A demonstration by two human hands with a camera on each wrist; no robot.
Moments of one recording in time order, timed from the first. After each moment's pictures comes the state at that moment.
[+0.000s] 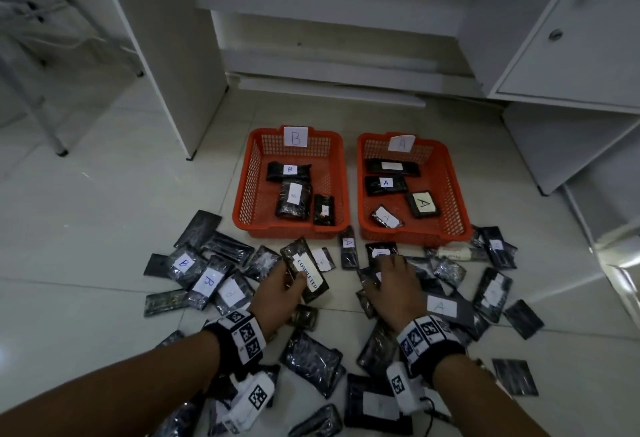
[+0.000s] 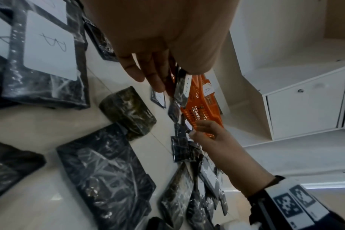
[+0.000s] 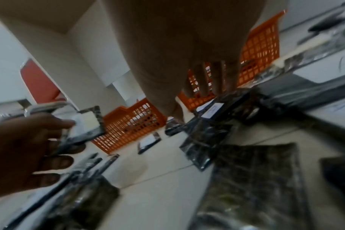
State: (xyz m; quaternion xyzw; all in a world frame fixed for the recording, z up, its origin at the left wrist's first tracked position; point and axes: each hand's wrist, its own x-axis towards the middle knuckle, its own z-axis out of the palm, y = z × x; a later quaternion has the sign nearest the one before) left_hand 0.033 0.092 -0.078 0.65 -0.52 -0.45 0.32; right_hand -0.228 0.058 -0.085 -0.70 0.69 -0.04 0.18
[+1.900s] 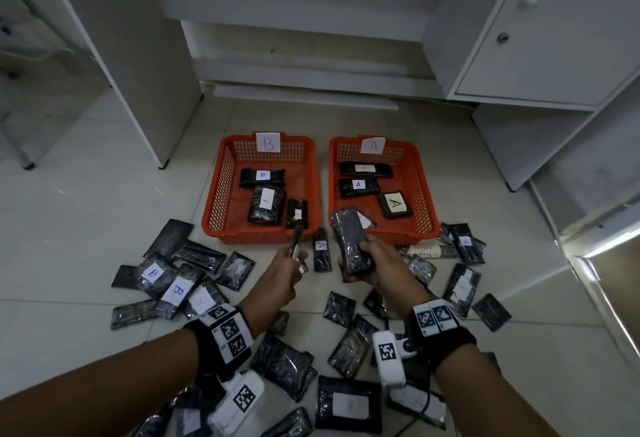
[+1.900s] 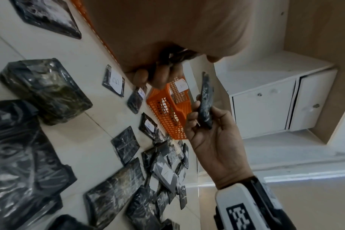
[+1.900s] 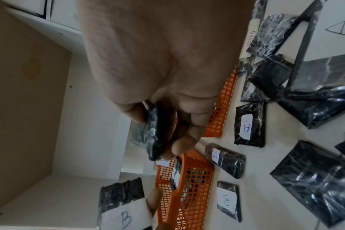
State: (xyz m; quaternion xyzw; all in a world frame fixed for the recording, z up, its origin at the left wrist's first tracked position) left_hand -0.022 0.076 -0.014 0.59 -0.42 -0.61 0.33; right_hand -0.252 0.040 -0.021 -0.37 0.53 -0.41 0.64
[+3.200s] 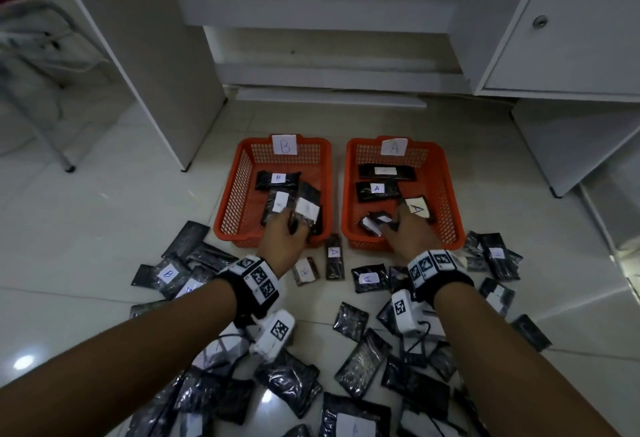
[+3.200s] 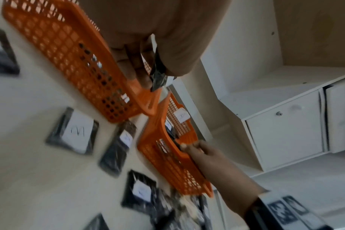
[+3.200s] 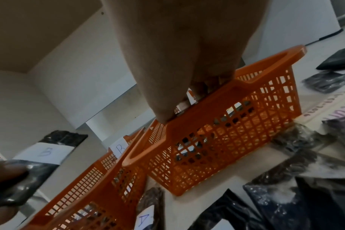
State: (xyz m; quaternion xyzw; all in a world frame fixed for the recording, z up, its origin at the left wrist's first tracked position) left_hand -0.026 -0.016 -0.028 0.69 -0.55 -0.32 0.35; right_hand -0.298 -0.071 -0.044 -0.67 0.70 -0.13 0.21
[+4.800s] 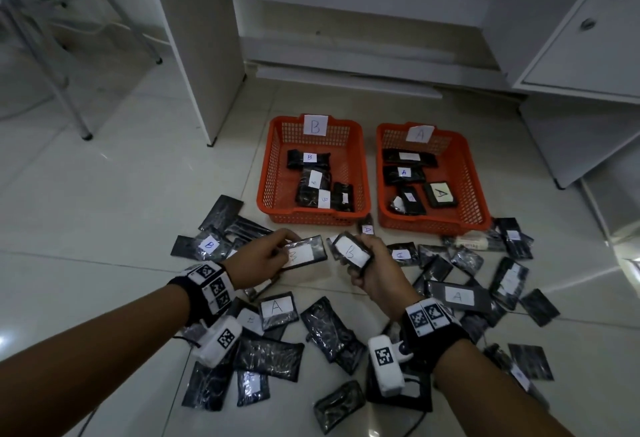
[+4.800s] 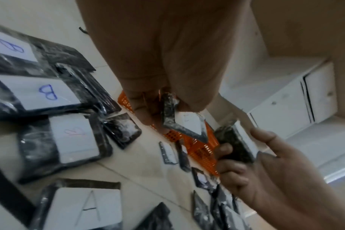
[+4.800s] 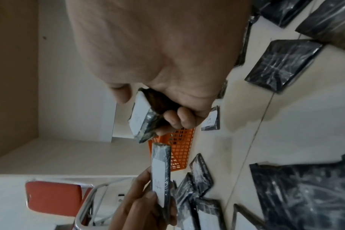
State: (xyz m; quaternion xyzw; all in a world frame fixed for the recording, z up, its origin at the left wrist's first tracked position) left_hand 0.135 0.068 -0.043 0.54 -0.71 -0.41 0.17; right_hand -0.134 0.071 -0.036 -0.27 0.53 -0.39 0.71
